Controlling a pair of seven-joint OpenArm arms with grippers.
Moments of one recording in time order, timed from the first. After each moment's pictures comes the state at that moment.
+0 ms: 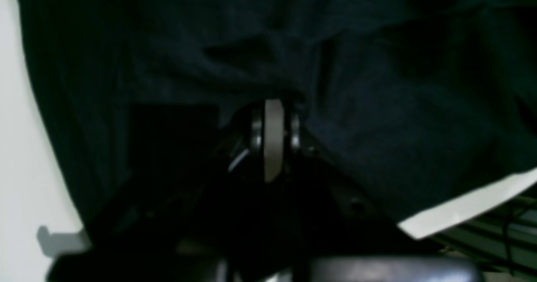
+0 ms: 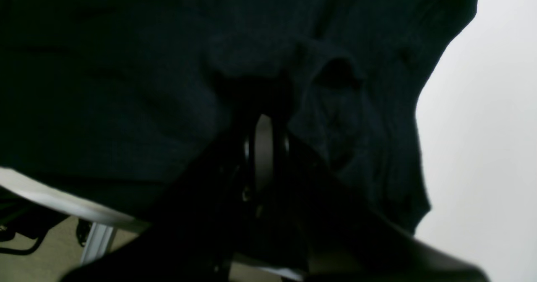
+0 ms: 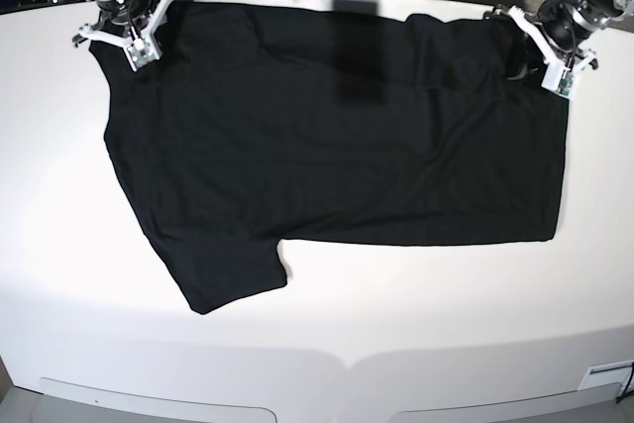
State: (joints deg) left arm 28.0 -20.2 -14.3 91.2 -19.8 -34.7 20.4; right arm -41.9 27.0 2.7 108.7 2.6 7.6 -26.1
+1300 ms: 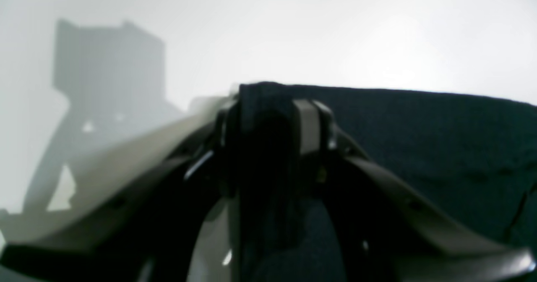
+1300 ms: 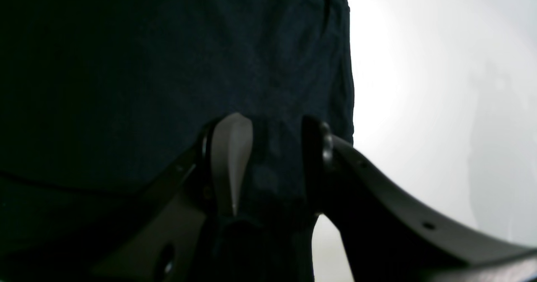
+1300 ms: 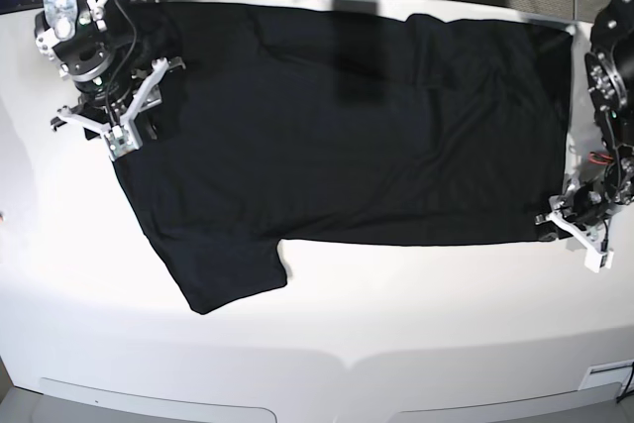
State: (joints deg) left arm -35.9 -23.0 -24.4 18.0 -2.4 -38.3 18.4; right arm -25.7 26.9 6.7 112.6 5.9 14.0 -34.1
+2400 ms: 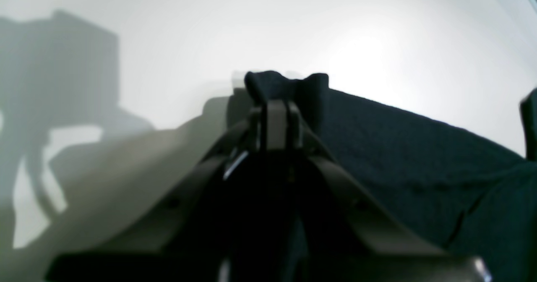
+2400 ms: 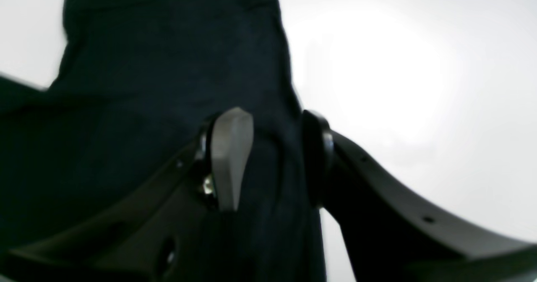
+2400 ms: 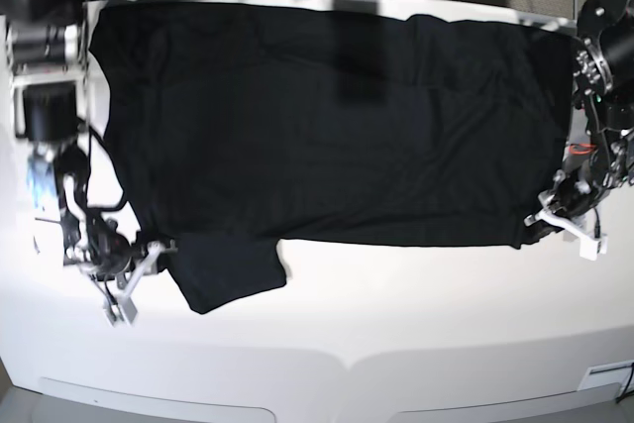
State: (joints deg) left arm -32.3 -20.2 -24.7 18.3 -13.4 -39.5 20.0; right arm 32.7 26.6 -10.0 53.5 23.8 23.5 -43.8
